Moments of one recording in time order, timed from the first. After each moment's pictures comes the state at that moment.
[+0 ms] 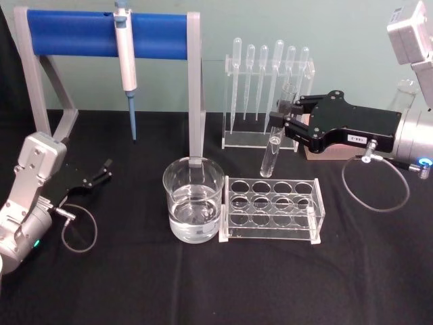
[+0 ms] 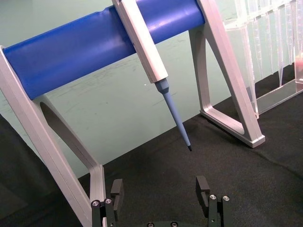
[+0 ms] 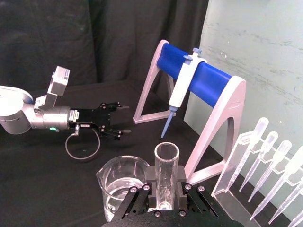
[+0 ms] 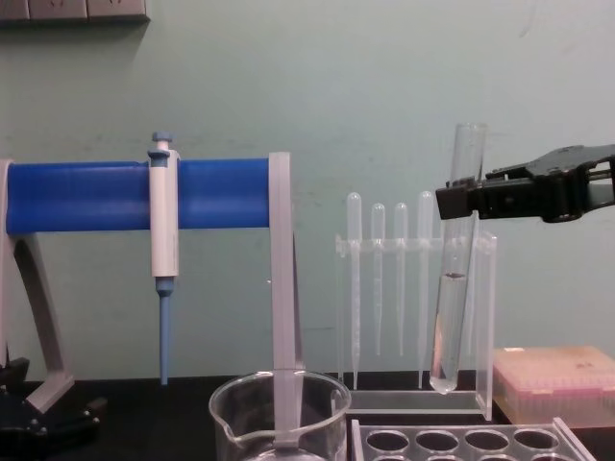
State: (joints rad) left arm -0.20 0.60 0.45 -1.41 -0.25 -0.12 0.03; right arm 0.51 0.74 -0.48 -1.70 0.61 0.28 0.66
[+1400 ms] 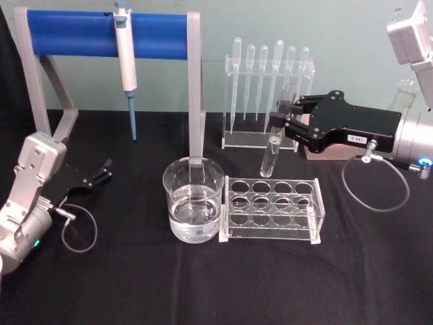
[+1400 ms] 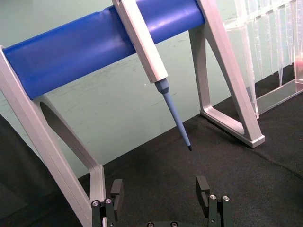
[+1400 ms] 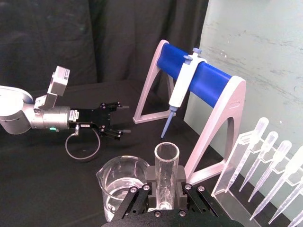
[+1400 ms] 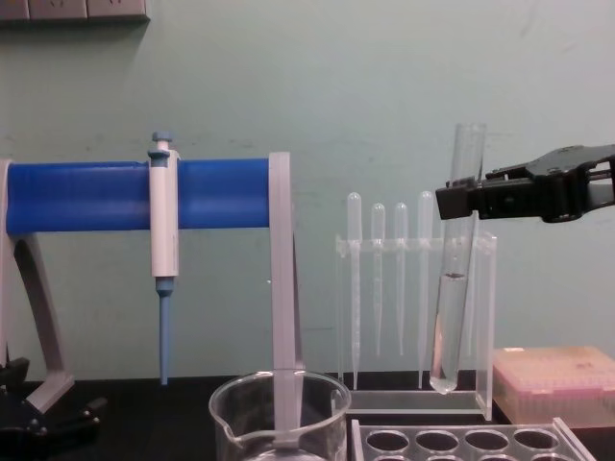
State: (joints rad) left arm -0.20 0.60 0.45 -1.41 -0.25 -0.12 0.03; right arm 0.51 0.74 -0.48 -1.70 0.61 0.28 0.66
